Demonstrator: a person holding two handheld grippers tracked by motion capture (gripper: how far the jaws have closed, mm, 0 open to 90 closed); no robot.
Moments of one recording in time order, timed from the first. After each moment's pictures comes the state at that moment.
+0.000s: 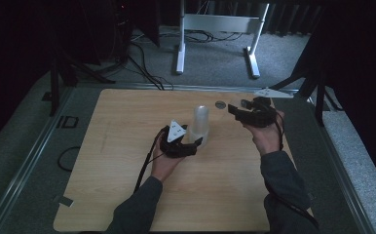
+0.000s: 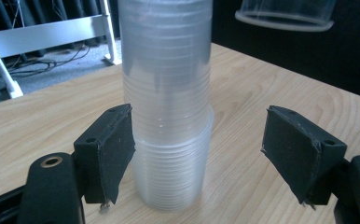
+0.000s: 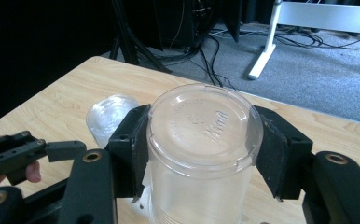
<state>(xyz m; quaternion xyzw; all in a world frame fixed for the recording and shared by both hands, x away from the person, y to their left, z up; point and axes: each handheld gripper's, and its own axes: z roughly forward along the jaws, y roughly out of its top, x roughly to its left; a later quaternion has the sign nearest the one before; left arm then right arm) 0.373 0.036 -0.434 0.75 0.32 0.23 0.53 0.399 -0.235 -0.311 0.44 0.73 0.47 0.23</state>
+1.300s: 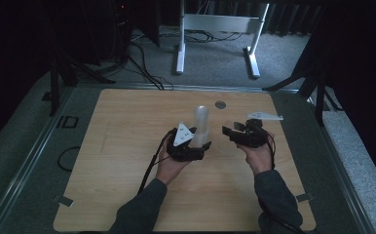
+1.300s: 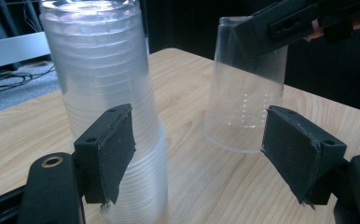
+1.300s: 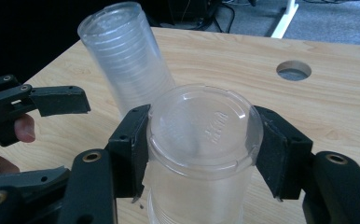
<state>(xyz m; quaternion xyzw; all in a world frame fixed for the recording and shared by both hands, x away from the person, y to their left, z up) 0.360 0.016 -0.427 0.76 0.28 0.21 0.55 0.382 -0.233 -0.379 0.47 0.73 0.47 0.16</state>
